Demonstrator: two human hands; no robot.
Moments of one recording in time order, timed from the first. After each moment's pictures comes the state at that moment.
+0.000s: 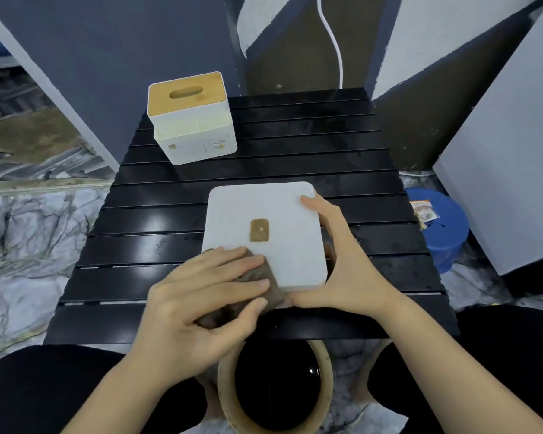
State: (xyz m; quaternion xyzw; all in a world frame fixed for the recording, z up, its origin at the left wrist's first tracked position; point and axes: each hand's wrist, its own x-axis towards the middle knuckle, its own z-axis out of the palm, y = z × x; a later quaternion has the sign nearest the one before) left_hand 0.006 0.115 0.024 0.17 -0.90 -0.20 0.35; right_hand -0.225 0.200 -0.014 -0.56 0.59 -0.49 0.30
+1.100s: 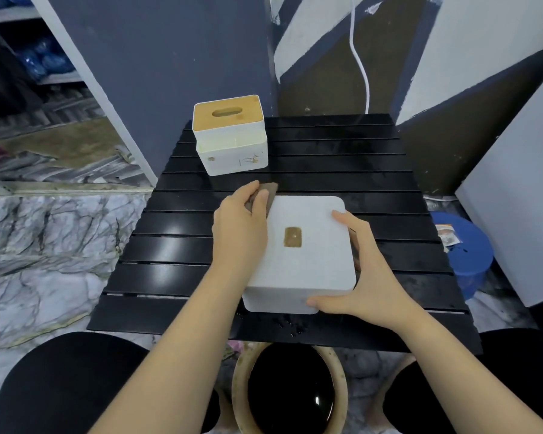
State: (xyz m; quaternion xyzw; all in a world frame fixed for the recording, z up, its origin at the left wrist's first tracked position) left_hand -0.065 0.055 0.048 0.52 -0.70 -0.35 0.33; right_hand -0.220 0.201 -0.015 -0.54 0.61 -0.49 0.32
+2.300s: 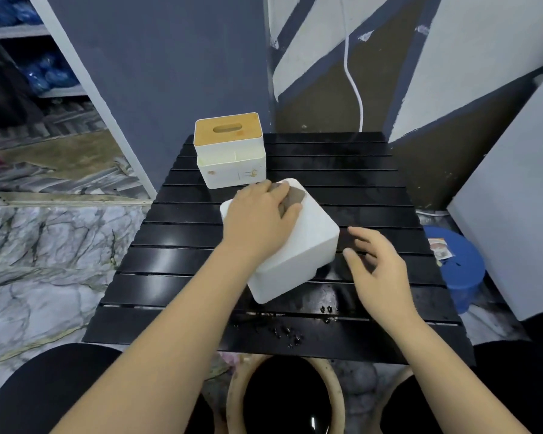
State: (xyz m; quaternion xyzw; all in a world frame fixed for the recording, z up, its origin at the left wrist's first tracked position) left_hand -0.090 0.033 0.061 0.42 -0.89 -0.11 0.13; right_hand -0.224 0.194 -0.011 -0.40 0.75 -0.51 0.14
